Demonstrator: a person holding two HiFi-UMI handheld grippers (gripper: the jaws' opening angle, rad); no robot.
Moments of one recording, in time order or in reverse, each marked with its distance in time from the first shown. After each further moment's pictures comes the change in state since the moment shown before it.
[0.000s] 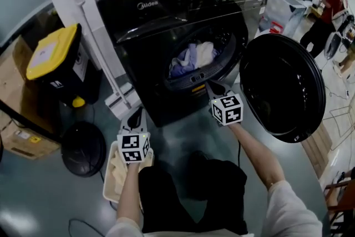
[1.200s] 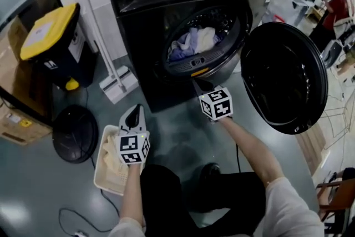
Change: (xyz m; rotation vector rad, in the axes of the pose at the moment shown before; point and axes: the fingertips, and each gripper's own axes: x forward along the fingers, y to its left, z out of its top) left arm -0.042 -0.013 -0.045 -0.108 -0.038 0.049; right arm 0.014 0.066 -0.054 -0.041 0.128 0.122
